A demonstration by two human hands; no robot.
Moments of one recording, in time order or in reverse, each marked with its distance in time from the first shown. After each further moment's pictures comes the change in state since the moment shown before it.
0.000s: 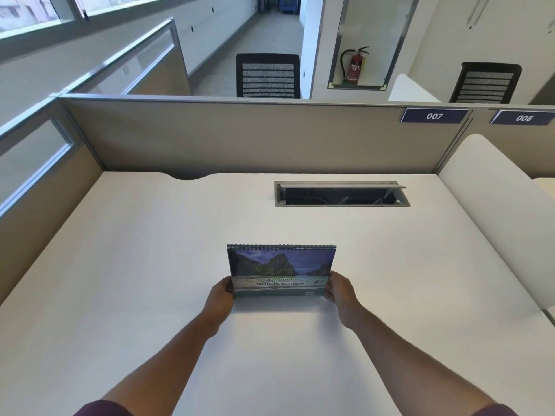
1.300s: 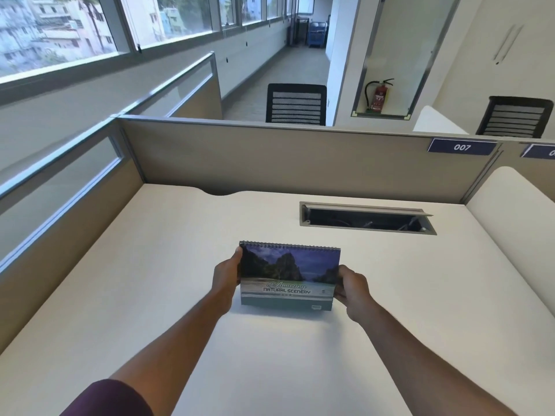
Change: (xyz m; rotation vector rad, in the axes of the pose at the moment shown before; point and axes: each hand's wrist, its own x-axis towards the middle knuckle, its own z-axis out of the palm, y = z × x) left_hand 0.004 0.065 -0.056 -0.463 0.146 -0.017; right_hand -0.002 -0.050 0.045 0.058 0.052 -0.003
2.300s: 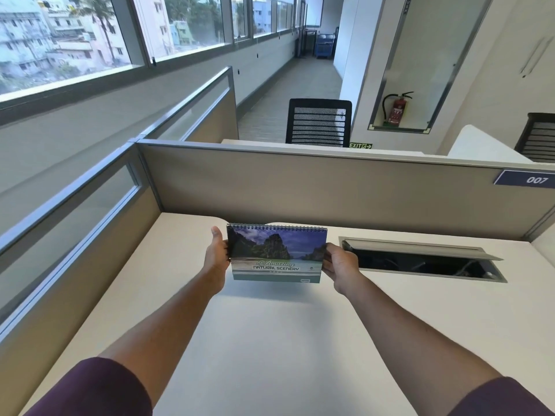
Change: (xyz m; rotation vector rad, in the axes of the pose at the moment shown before) left_hand 0.159 0.144 -0.077 -0.119 0.020 0.043; right_hand 0.093 -0.098 0.222 0.155 -0.007 -0.044
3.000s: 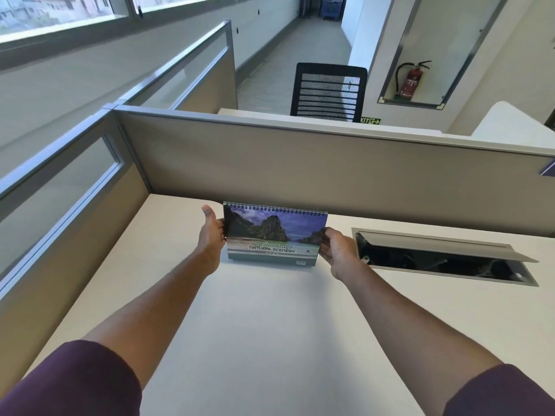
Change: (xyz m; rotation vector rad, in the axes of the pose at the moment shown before) left_hand 0.088 0.006 -0.003 -0.013 0.058 0.000; right_hand 0.075 0.014 0.050 -0.036 0.018 0.038
